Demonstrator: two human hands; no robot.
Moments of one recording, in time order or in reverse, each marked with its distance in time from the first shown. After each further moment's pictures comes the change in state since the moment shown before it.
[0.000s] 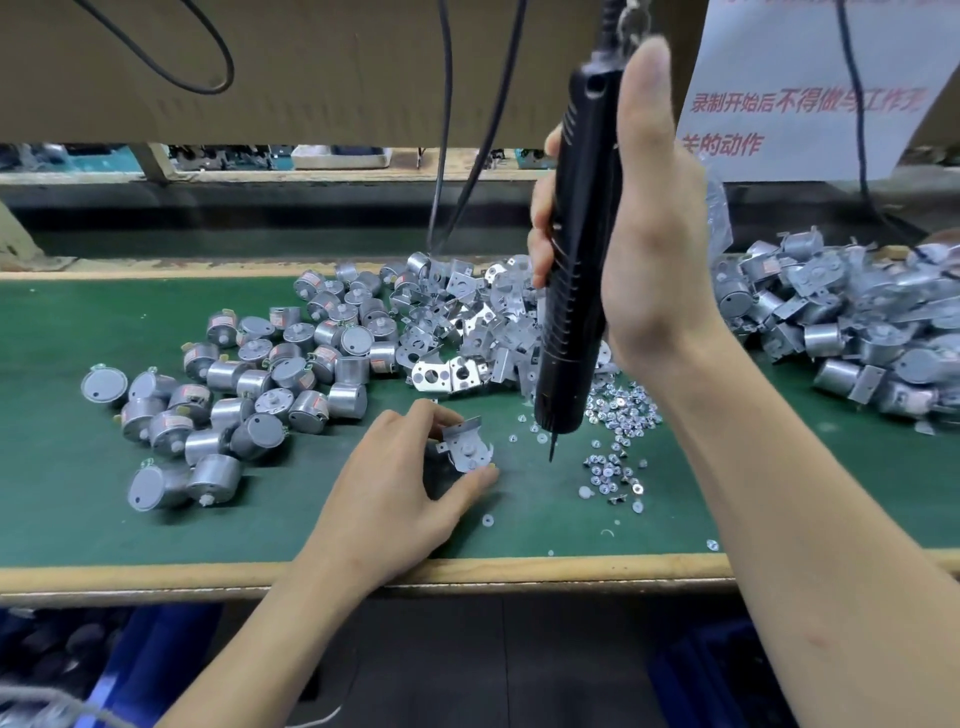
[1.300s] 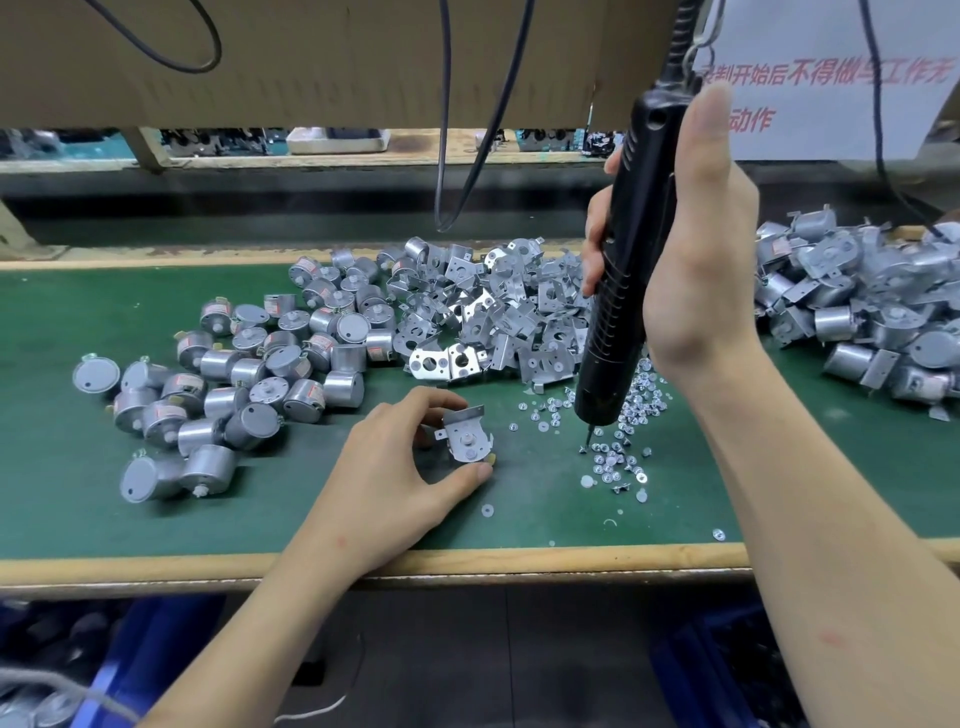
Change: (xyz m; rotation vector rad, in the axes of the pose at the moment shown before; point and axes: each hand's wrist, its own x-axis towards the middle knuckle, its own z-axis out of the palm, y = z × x) left_hand 0.003 -0.004 -0.003 -0.069 -0.042 -0.044; right_hand -0.002 0.028 -0.033 -0.039 0.093 -0.031
